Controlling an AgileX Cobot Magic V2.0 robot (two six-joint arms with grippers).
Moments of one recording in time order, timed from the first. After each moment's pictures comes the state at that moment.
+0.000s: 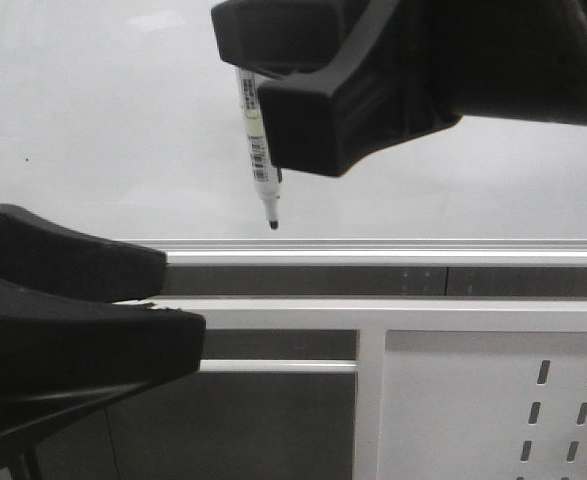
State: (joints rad) left arm -0.49 1.49 -0.16 0.76 -1.15 -0.33; right arm 0.76 1.29 -0.42 -0.11 -0.88 -0.27
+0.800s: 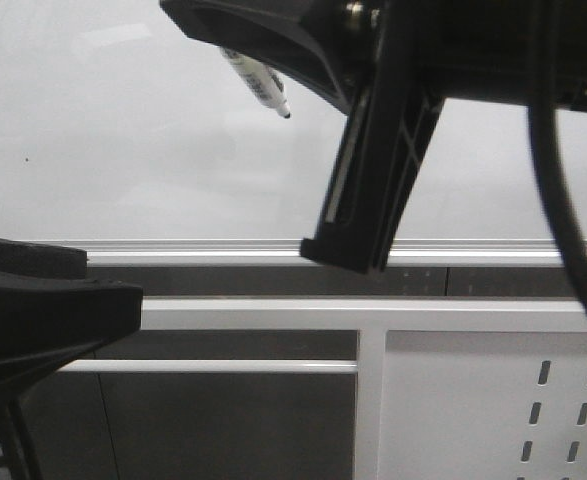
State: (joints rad) left arm -0.49 1.49 -0.09 0.46 -1.14 -0.25; right arm 0.76 1.29 -0.42 -0.25 -0.93 -0.89
